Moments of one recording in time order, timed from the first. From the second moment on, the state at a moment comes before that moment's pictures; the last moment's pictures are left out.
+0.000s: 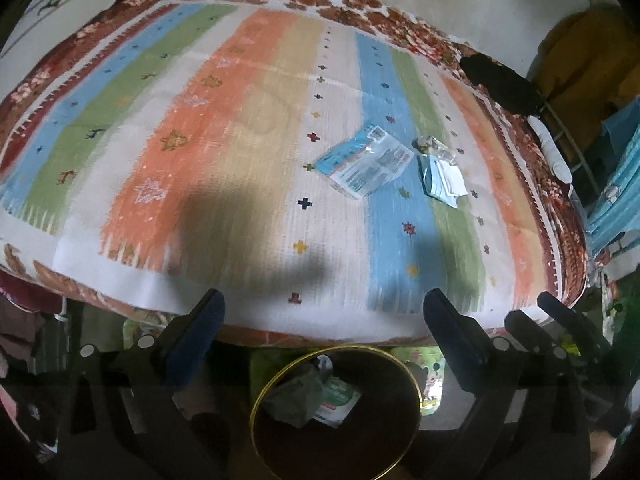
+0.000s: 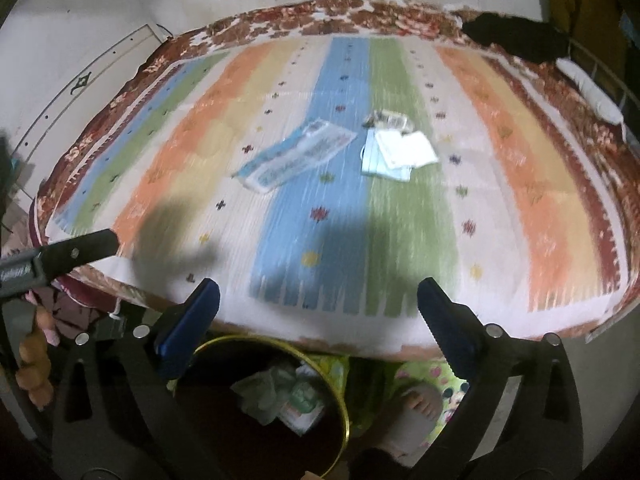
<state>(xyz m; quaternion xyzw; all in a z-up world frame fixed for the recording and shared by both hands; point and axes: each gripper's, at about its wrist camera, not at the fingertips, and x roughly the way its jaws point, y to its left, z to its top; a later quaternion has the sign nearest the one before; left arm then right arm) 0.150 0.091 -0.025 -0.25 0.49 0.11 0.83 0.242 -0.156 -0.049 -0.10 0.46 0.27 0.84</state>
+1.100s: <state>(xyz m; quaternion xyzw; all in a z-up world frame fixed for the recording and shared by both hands) 0.263 0.154 -0.115 -0.41 0.50 0.07 0.76 0.382 -0.157 -0.074 -0.03 0.47 0.24 0.85</state>
